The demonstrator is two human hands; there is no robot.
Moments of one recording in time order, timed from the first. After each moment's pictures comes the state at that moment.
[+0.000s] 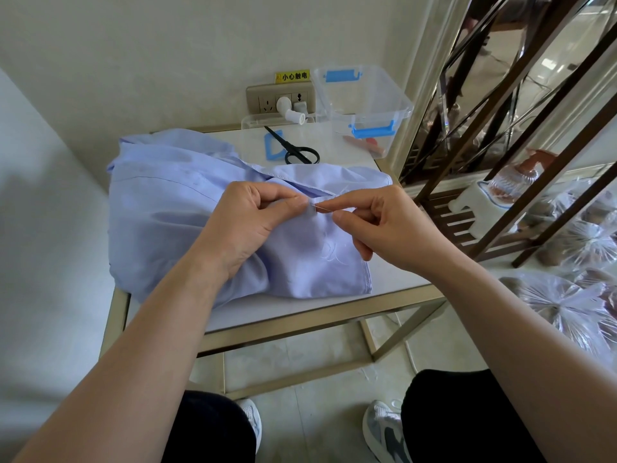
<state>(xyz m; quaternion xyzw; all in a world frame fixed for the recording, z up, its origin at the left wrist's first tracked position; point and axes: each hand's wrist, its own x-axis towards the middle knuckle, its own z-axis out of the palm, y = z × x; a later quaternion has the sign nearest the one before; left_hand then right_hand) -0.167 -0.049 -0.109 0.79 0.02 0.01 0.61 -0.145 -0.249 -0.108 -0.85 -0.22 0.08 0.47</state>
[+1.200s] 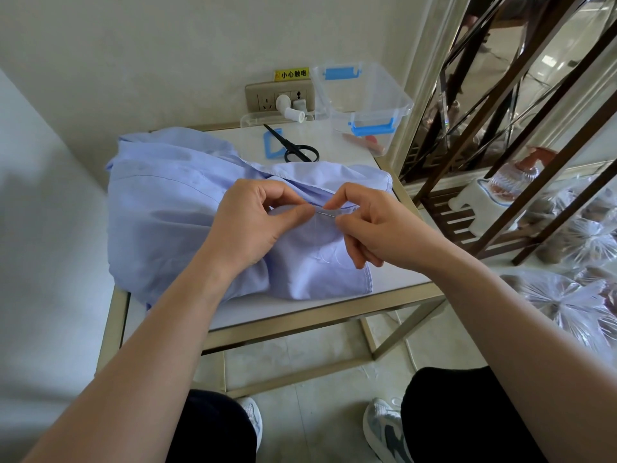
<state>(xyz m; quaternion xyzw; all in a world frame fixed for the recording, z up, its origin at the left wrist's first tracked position) -0.165 -0.051 -0.116 0.85 -0.04 0.07 0.52 -0.147 -0.244 -0.104 -0.85 -0.20 0.17 0.46</state>
